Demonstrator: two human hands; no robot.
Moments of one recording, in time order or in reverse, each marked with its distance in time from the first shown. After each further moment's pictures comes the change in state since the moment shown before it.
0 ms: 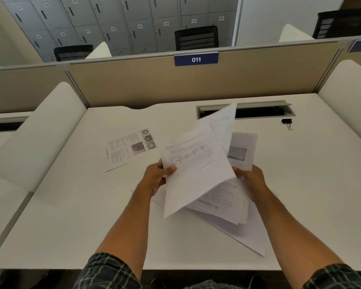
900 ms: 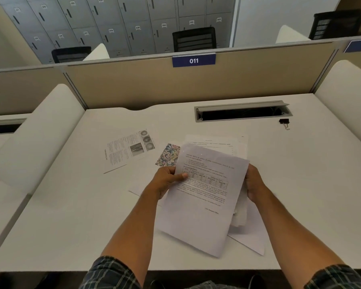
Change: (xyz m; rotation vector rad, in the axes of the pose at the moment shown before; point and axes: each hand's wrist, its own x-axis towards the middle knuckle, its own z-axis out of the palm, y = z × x) left_hand -0.003 -0.012 0.024 0.158 -0.223 0.009; right_hand 0.003 -0.005 0.005 0.035 -0.048 0.021
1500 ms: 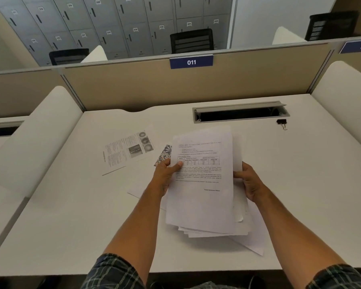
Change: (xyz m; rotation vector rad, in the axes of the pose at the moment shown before) left_hand 0.010 0.012 0.017 -0.170 0.241 0.040; right_hand -0.013 -0.013 0.001 -0.019 -0.246 -0.069
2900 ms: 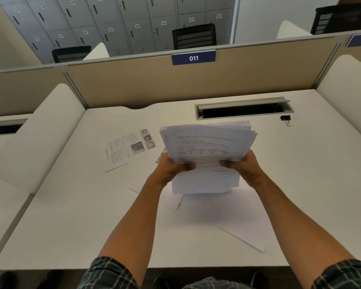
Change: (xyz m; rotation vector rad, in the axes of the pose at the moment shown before) left_hand -0.034 0.044 0.015 0.305 -0.270 0.292; right_hand 0.009 -0.037 0.025 -0.139 -0.024 -0.267
